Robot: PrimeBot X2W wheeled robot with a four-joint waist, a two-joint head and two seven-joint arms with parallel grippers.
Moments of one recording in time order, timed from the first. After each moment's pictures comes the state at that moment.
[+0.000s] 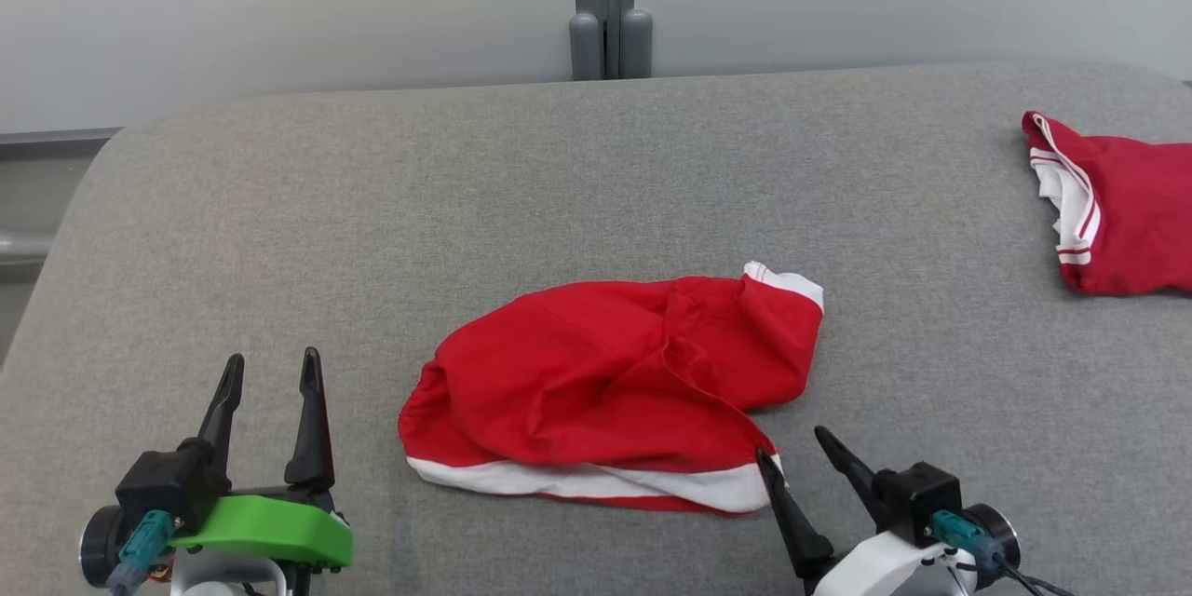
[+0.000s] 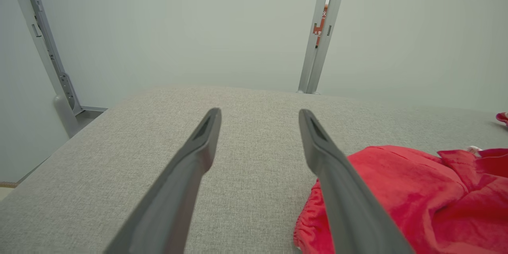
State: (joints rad) left arm -0.07 0.10 -0.01 0.25 -0.26 -0.11 -0.26; right arm -0.04 -0.11 0.33 0.35 0.24 0.13 -0.23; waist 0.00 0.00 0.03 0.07
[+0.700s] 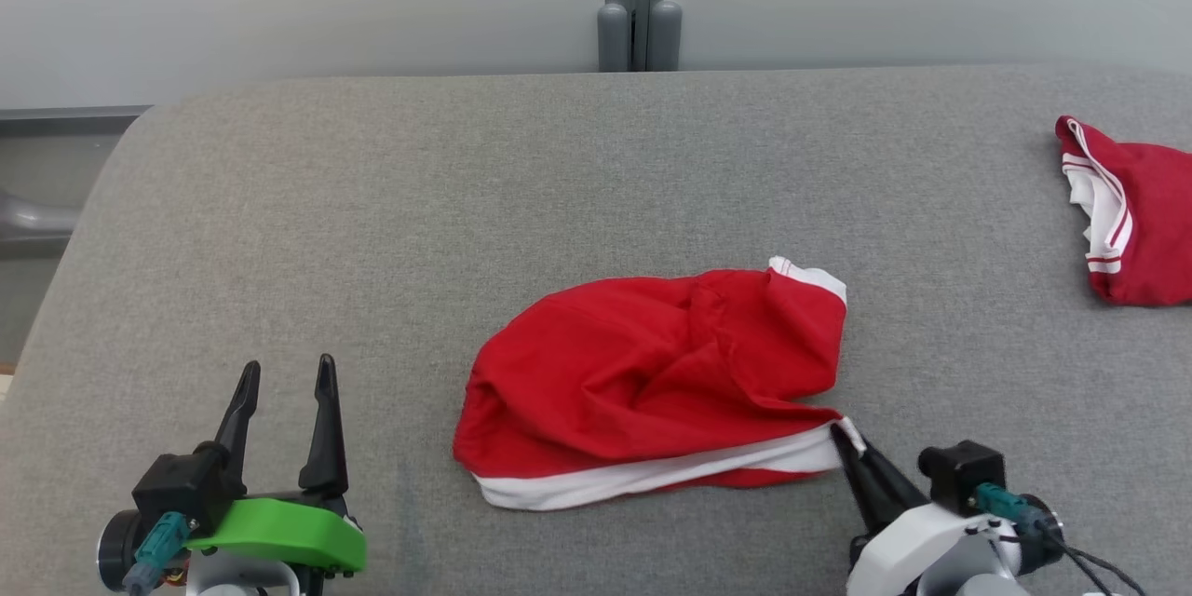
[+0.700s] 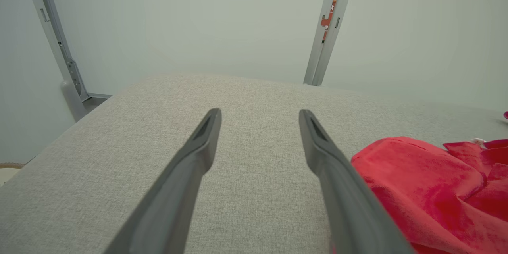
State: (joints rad) left arm -0.07 0.08 0.00 0.27 -0.25 -0.13 -0.26; right arm -0.11 -0.15 0.32 0.51 0.32 0.13 -0.26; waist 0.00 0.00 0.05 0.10
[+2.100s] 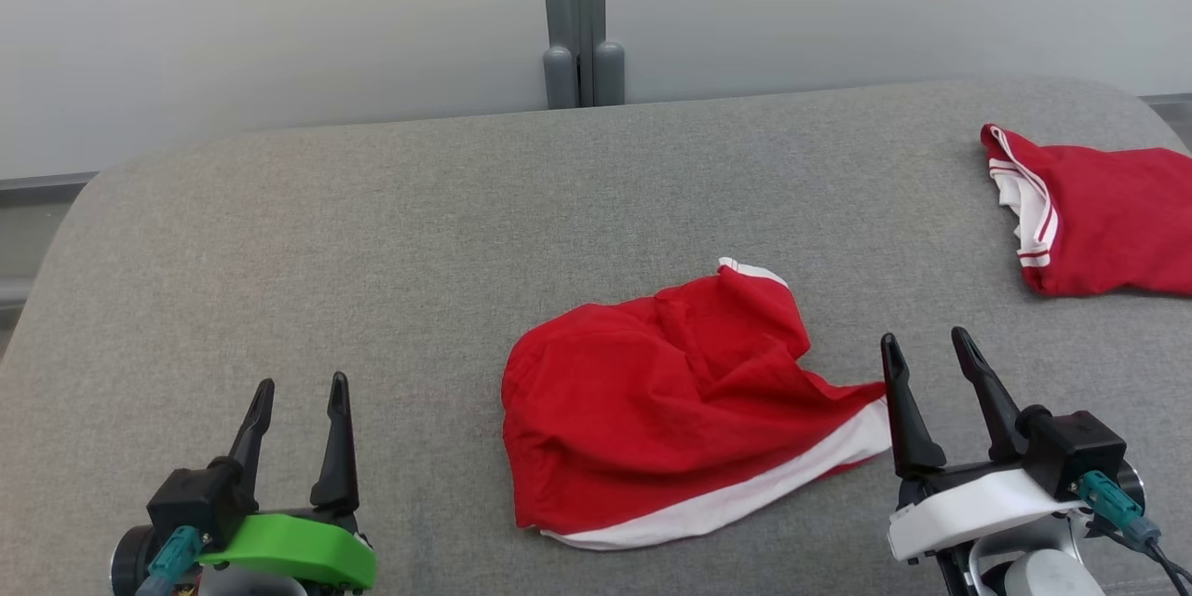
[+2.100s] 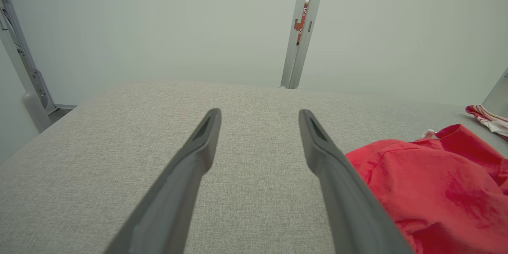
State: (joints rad) left arm -0.04 0.07 -0.02 0.28 -0.25 -0.13 -0.26; right arm -0.01 -0.07 0.05 0.14 0.21 0.13 -0.26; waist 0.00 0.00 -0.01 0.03
